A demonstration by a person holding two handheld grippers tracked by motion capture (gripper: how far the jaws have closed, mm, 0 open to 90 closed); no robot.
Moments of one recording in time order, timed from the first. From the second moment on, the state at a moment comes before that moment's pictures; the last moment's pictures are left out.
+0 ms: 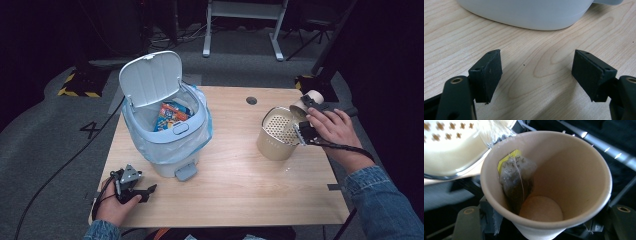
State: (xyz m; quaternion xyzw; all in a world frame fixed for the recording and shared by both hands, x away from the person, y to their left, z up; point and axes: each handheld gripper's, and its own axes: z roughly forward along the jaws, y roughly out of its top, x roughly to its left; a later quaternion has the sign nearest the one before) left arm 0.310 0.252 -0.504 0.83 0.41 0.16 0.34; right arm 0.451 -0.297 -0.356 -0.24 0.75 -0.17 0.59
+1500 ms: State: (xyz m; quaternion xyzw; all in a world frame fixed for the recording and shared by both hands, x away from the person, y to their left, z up) left arm 0.310 0.252 -0.504 0.83 0.41 0.16 0.34; right arm 0.448 -0.273 -0.370 -0.42 0.57 -0.36 0.60
